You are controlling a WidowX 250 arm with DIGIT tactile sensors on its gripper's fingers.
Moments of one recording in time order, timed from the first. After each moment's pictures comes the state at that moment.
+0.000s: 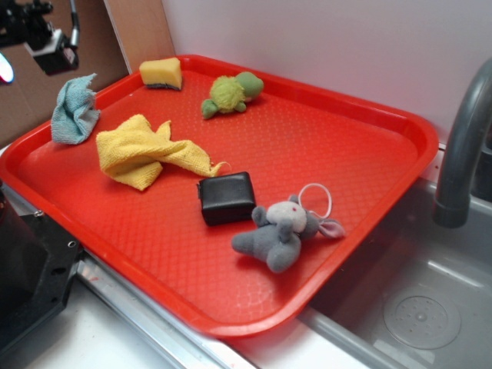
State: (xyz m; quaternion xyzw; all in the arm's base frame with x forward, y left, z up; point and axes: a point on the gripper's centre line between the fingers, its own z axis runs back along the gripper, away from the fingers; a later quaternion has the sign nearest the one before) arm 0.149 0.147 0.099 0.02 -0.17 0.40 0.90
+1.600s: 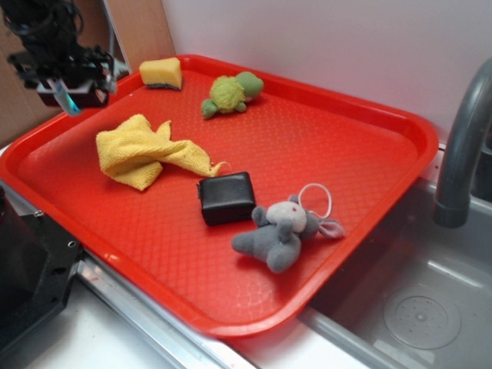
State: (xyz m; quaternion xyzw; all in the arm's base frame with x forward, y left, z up) arm 0.177 0.110 0.091 0.05 -0.15 0.26 0.95
